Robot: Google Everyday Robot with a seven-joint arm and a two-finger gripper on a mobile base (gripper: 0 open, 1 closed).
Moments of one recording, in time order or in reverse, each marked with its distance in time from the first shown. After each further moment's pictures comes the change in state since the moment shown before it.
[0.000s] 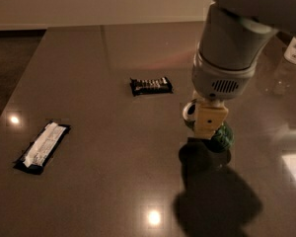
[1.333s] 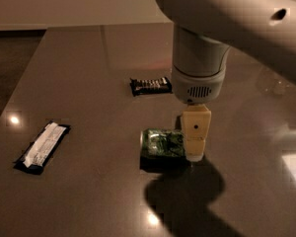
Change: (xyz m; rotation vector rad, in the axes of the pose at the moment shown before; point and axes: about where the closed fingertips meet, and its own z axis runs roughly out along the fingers) arm -0.016 -0.007 0.026 -0.022 0.098 -0.051
